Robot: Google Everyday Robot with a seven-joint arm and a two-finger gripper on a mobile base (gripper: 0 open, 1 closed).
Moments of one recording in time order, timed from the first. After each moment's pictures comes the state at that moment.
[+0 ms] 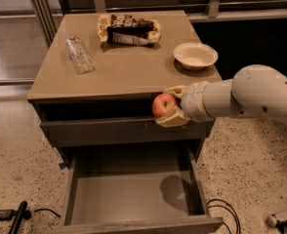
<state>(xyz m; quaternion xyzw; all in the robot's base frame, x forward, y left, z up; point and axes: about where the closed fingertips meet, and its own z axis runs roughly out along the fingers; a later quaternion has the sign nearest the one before) 0.564 -0.074 0.795 -0.59 0.67 0.09 0.44</state>
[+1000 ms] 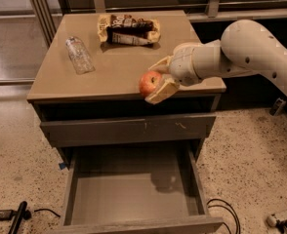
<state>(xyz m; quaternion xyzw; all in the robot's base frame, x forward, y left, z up) 0.631 -0.039 0.850 -0.62 0.62 0.14 0.46</state>
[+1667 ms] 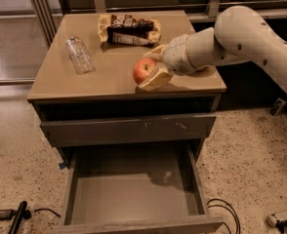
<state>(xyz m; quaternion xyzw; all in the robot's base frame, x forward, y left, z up) 0.649 -0.023 0.871 -0.63 0.61 0.14 0.46</state>
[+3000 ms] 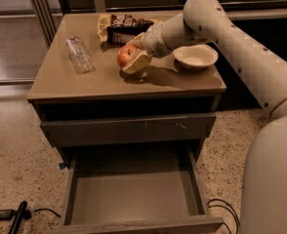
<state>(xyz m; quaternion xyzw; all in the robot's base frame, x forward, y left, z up) 0.739 0.029 0.861 -0.64 0.61 0.18 0.44</state>
